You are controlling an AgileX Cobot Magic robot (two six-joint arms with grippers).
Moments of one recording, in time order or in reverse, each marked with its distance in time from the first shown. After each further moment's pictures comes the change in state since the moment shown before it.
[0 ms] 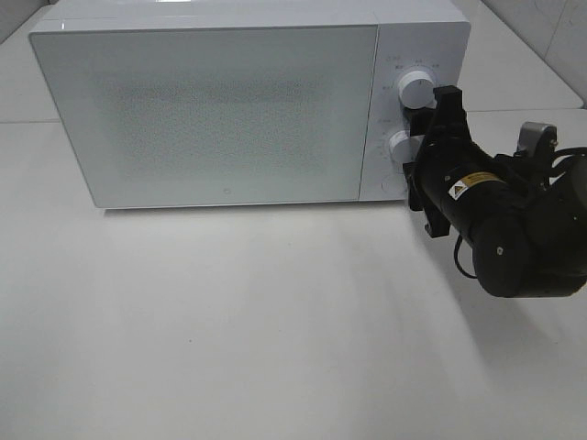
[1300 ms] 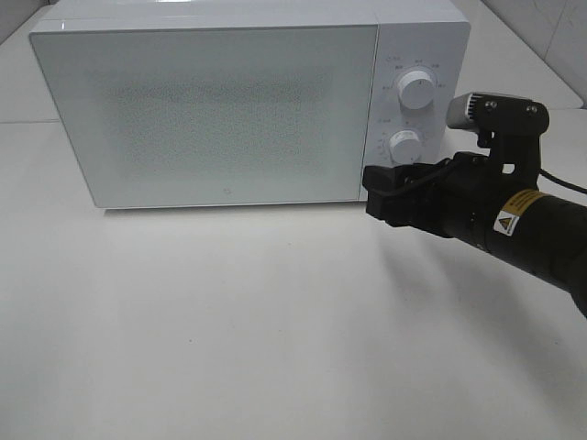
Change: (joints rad) left arm 0.000 0.000 0.000 0.000 0.000 0.000; right arm -0.003 -0.325 0.217 -0.393 0.288 -1.093
